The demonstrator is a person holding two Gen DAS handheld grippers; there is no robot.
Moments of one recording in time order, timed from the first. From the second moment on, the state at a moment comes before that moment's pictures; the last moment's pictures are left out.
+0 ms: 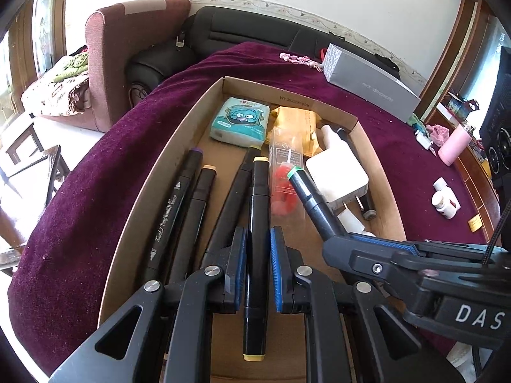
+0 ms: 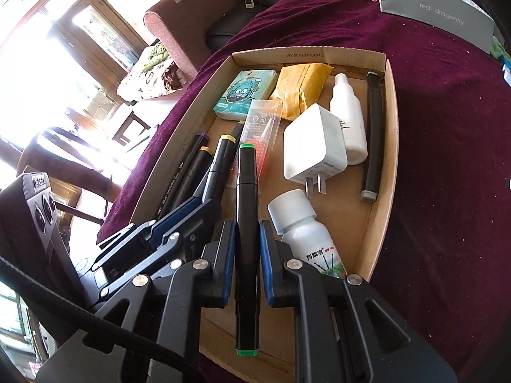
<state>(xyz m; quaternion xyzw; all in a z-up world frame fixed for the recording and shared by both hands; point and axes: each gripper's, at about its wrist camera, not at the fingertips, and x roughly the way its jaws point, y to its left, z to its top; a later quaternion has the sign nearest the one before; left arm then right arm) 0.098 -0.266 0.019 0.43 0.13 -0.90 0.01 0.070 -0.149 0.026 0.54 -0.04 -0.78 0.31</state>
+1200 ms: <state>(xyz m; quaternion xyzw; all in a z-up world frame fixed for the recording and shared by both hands) 0.103 -0.250 0.037 0.42 0.13 -0.90 0.01 0.064 -0.116 0.028 0.53 -0.10 -0.78 0.30</state>
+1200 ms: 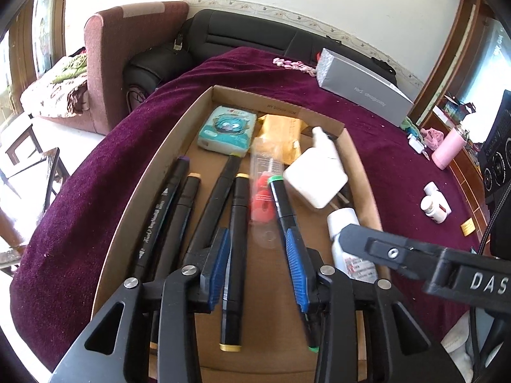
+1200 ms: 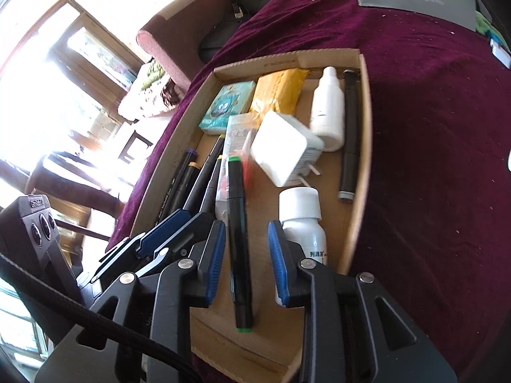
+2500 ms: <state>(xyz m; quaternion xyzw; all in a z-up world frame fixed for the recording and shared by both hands) 0.090 -0.073 0.076 0.47 0.04 -0.87 -0.14 0.103 0.258 0.052 0.39 -0.32 -0.86 0.10</state>
